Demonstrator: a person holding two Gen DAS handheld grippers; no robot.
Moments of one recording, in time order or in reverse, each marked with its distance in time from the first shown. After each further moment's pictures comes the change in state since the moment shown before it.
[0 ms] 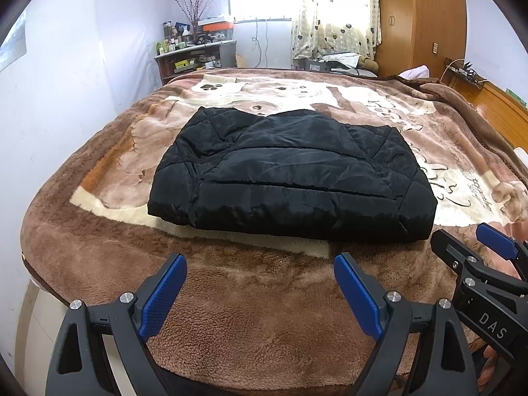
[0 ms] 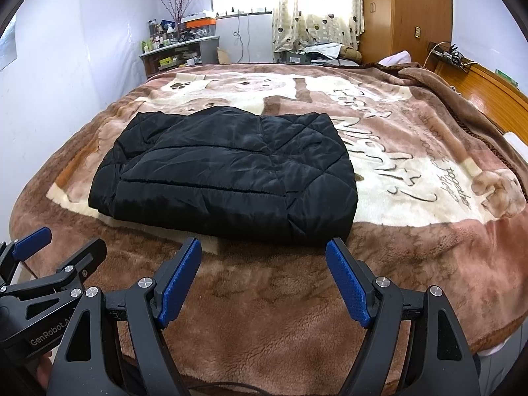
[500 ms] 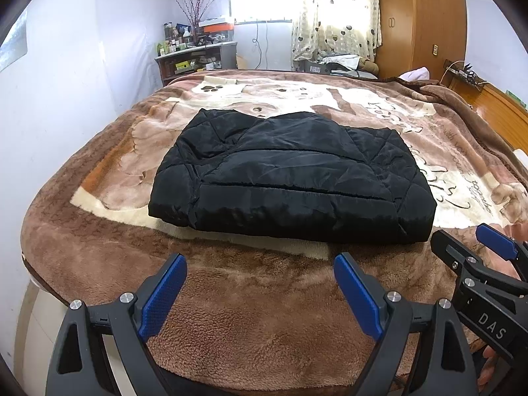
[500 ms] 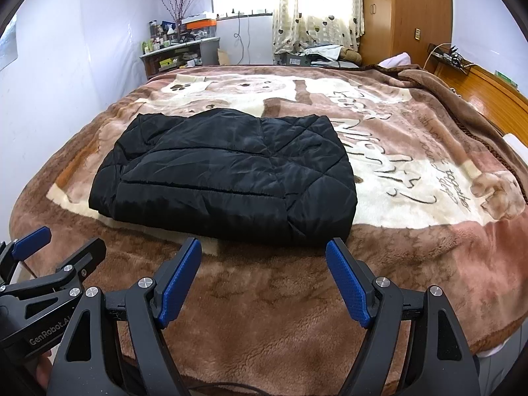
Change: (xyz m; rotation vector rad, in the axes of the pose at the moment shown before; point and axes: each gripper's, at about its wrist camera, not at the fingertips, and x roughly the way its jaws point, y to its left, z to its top) left arm -0.001 -0.002 0.003 -0.002 -0.007 0.005; right arm -0.001 0.001 0.003 0.002 -0.005 -0.001
